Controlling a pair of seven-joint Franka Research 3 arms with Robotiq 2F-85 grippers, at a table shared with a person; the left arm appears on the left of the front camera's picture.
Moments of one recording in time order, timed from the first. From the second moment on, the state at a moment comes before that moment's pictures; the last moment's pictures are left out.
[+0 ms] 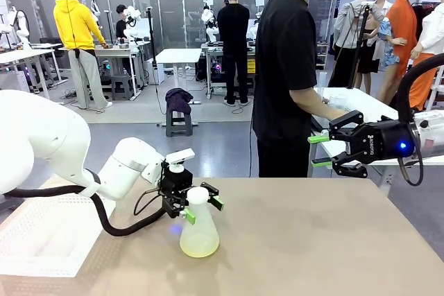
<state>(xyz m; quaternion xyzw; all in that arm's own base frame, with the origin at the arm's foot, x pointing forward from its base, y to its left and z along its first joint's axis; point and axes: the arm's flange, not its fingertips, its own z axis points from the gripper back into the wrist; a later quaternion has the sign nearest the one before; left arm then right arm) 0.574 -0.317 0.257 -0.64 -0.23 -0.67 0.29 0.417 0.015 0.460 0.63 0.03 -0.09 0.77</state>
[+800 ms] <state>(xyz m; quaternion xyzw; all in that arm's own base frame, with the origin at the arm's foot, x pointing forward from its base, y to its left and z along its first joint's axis) 0.582 -0.298 0.257 -0.65 -0.23 -0.66 0.29 0.417 0.015 0.460 0.63 0.03 -0.09 0.77</state>
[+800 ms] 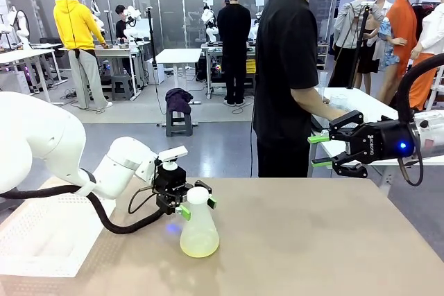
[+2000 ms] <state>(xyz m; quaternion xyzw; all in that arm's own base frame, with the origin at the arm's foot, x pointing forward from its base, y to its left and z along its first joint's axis) 0.571 -0.314 0.255 -0.67 -0.21 -0.66 0.28 0.417 0.015 0.460 0.63 0.03 -0.09 0.77</state>
